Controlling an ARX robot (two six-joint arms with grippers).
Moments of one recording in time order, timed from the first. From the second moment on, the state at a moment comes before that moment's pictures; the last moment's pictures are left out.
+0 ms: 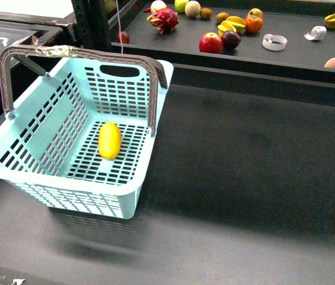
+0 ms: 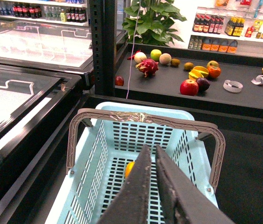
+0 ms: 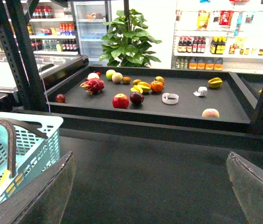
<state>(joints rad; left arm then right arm) -0.19 1.13 0.16 0.96 -0.18 -0.03 0.00 0.00 0.01 0.00 0.00 0.00</state>
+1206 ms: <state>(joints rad) 0.00 0.28 0.02 0.29 0.00 -0.01 0.00 0.00 0.01 0.00 0.00 0.00</state>
